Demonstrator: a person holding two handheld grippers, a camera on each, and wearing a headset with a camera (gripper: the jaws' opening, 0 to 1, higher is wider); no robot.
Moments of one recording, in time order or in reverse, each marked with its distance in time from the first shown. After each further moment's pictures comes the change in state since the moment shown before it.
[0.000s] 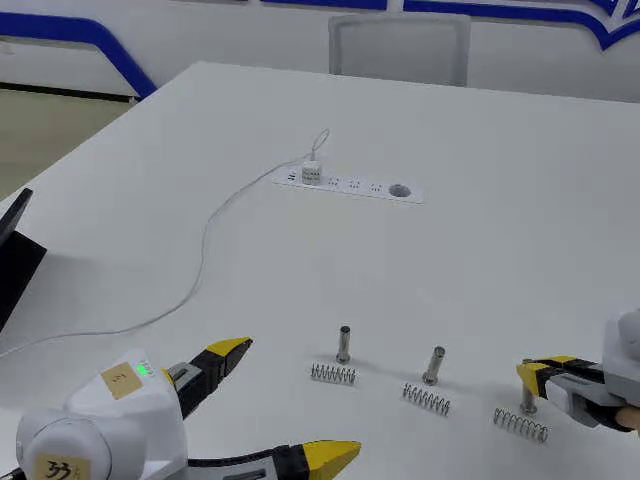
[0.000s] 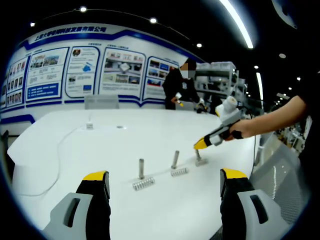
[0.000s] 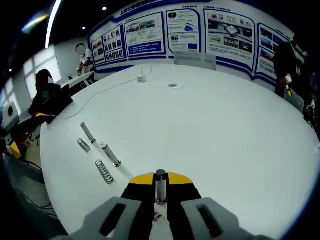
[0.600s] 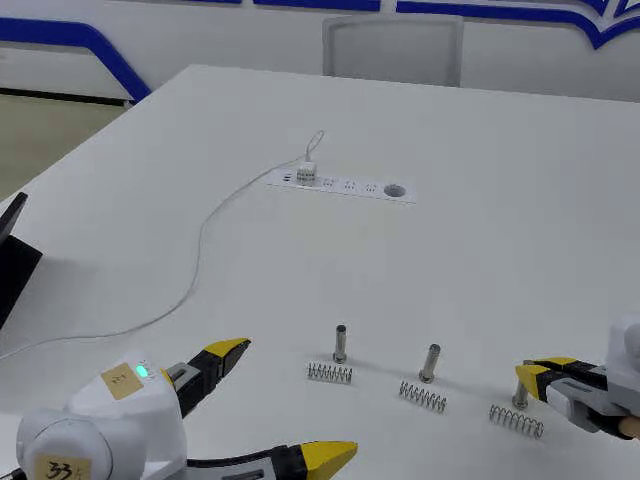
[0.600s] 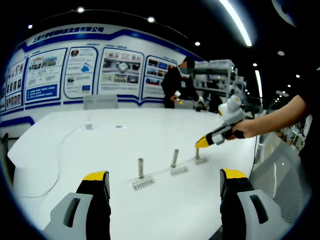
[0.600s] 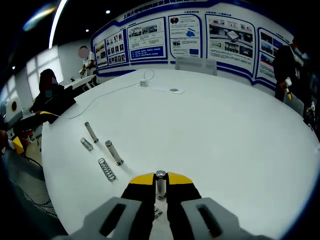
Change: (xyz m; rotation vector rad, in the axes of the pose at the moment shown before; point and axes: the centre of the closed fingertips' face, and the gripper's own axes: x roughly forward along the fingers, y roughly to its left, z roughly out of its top) left arm 0.000 -0.001 -0.002 0.017 0.012 -0.005; right arm -0.008 0.004 -0.002 -0.020 -0.050 0.006
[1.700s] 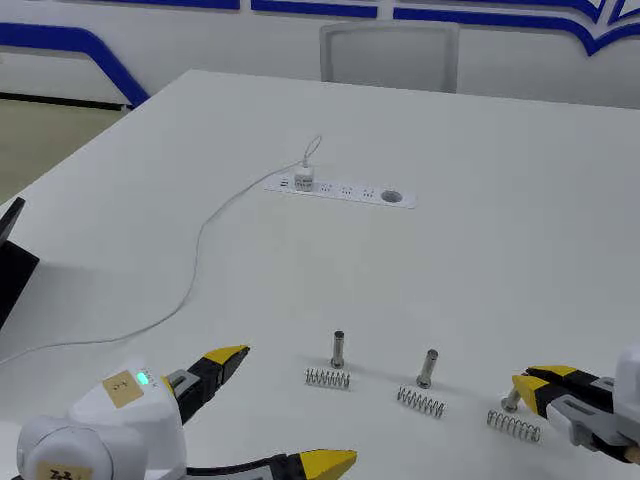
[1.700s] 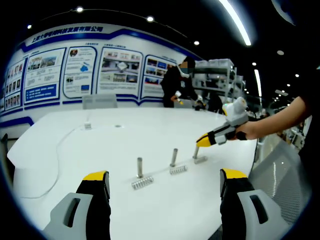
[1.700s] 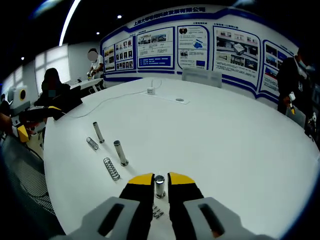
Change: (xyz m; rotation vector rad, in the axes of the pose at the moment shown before) left arm 0.000 -0.002 -0.002 0.007 0.008 -0.006; right arm -0.008 0.007 0.006 -0.074 -0.092 0.021
